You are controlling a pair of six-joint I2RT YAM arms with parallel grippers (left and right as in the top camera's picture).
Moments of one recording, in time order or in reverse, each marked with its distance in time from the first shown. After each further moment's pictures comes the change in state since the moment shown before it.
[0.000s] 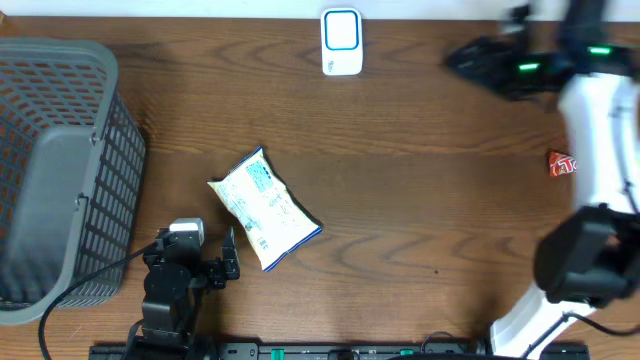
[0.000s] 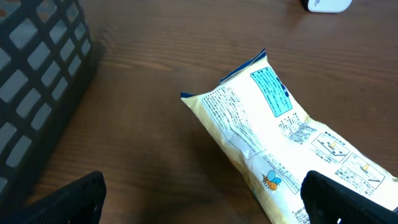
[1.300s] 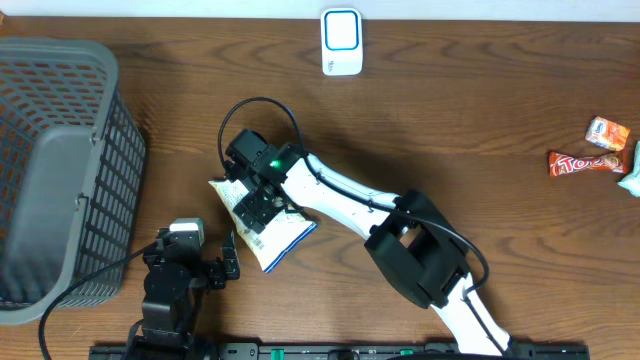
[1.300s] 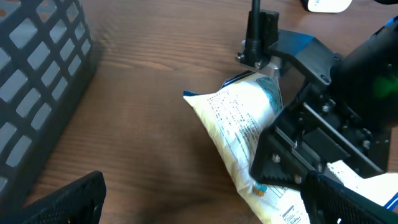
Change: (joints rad) left arm 0.000 0.000 0.000 0.000 0.000 0.000; right arm 0.990 0.379 -0.026 0.160 0.579 -0.064
